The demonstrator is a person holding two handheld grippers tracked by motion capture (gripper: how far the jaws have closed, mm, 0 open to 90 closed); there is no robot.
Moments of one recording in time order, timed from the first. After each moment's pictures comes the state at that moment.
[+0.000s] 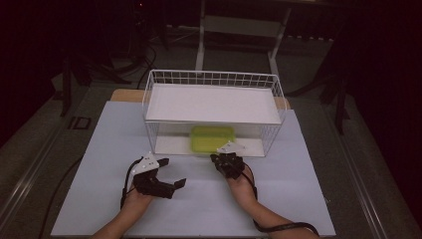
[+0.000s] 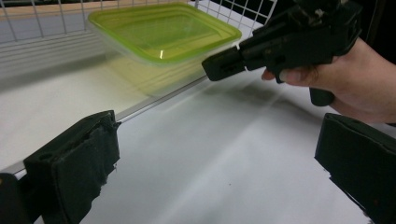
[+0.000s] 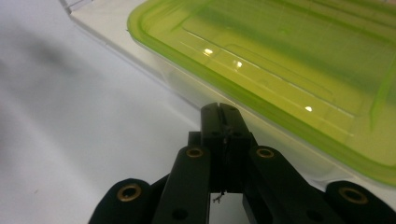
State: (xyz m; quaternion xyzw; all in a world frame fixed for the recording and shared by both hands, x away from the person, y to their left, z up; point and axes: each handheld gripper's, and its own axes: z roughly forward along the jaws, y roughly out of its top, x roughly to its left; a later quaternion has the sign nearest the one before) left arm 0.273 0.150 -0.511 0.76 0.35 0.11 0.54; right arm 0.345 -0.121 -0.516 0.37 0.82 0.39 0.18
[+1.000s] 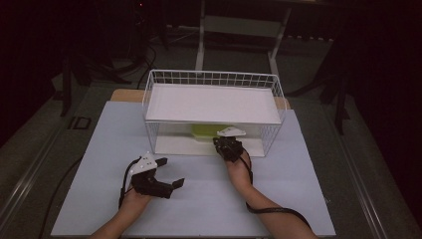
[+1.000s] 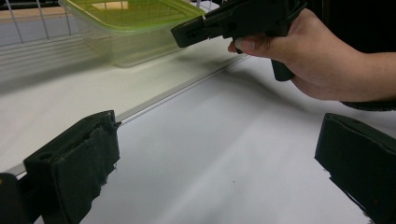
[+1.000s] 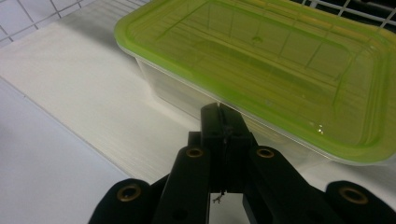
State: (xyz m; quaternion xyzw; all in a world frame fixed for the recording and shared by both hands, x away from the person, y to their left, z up) left arm 0.272 0.154 -0.511 0.76 0.35 0.12 0.54; right arm 0.393 -0.116 -0.511 0.39 0.80 0.39 0.23
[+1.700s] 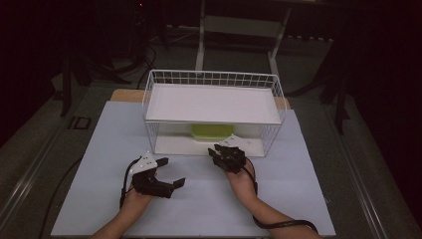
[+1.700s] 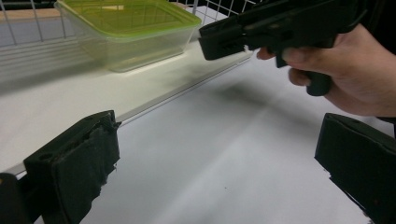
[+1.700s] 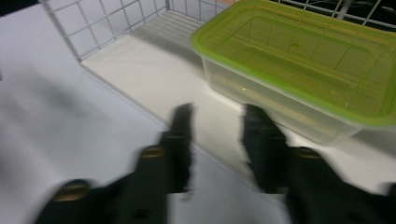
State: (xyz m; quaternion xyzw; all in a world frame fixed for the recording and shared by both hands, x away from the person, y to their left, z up) left arm 0.271 0.151 -0.508 0.75 0.35 0.11 0.55; right arm 0.346 -0.122 -0.492 0.37 0.80 0.43 0.19
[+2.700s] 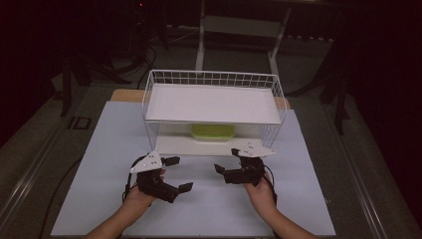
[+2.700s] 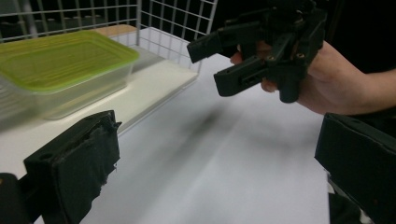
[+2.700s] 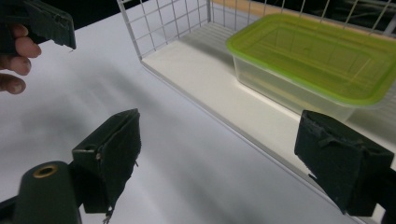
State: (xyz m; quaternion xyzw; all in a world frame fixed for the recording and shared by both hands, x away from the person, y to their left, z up) left arm 0.263 0.135 -0.473 0.76 0.26 0.06 0.59; right arm 0.311 -0.169 -0.468 0.32 0.80 0.48 0.14
